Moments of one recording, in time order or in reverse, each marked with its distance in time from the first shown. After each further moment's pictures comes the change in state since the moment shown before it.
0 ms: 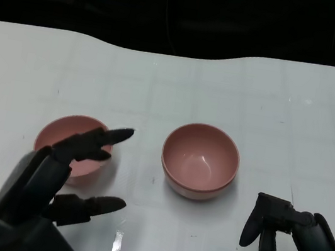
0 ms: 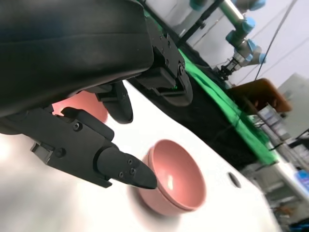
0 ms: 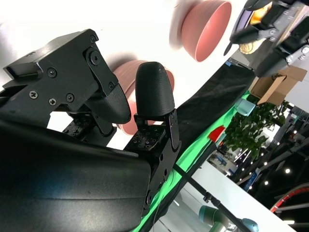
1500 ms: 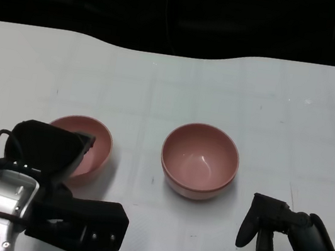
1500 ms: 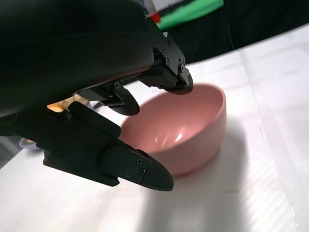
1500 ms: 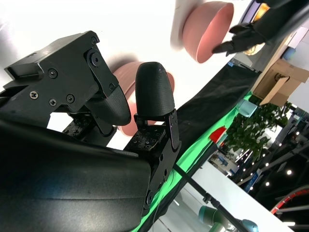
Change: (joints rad) left arm -0.320 0.207 -0.324 0.202 0.792 0.517 -0.203; right arm 0.011 0.023 -0.009 -0.022 -0.042 0.018 0.000
